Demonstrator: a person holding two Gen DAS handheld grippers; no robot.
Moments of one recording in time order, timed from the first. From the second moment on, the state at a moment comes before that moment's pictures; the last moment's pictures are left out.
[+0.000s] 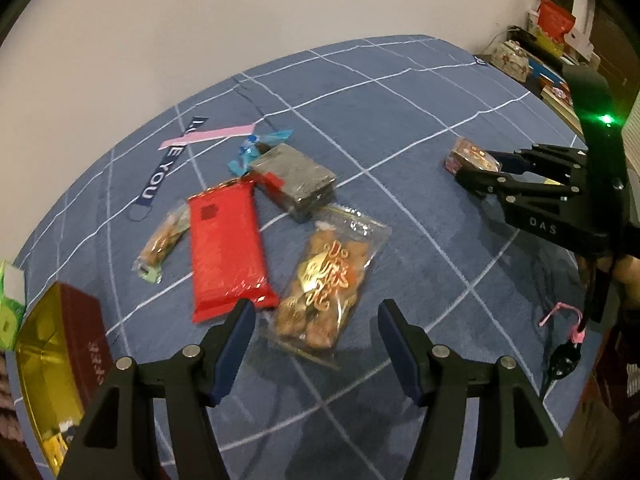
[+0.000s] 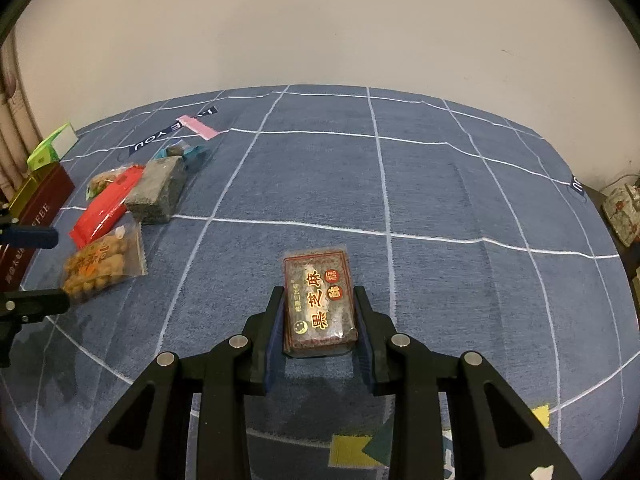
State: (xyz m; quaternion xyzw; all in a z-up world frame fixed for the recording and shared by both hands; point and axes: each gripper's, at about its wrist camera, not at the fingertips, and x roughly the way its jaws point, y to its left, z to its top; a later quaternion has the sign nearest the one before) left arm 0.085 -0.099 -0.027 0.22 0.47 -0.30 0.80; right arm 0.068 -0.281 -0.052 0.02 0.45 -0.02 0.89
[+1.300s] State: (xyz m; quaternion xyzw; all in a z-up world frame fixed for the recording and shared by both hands) left arm 0.083 -0.121 -0.044 0.22 0.51 -0.28 0.79; right arm 0.067 -0.281 -0.051 0.03 0.45 -0.02 0.89
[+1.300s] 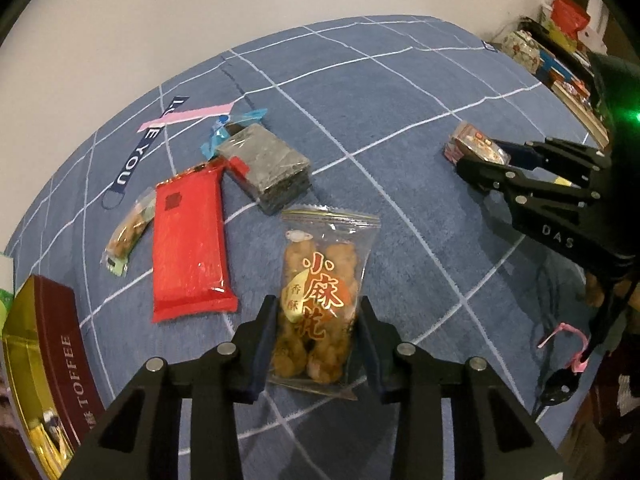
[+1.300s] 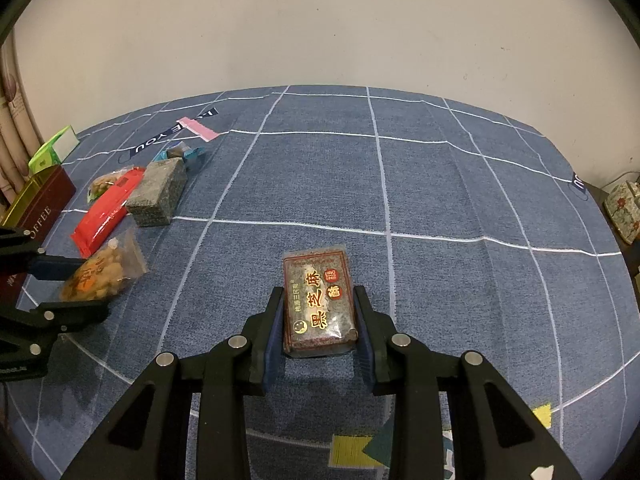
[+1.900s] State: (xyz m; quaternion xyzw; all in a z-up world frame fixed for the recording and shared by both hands) left arm 0.066 -0.096 -0.017 0.19 0.51 -0.24 0.81; right arm 0.068 -0.279 -0.052 0.02 0.45 -0.02 0.89
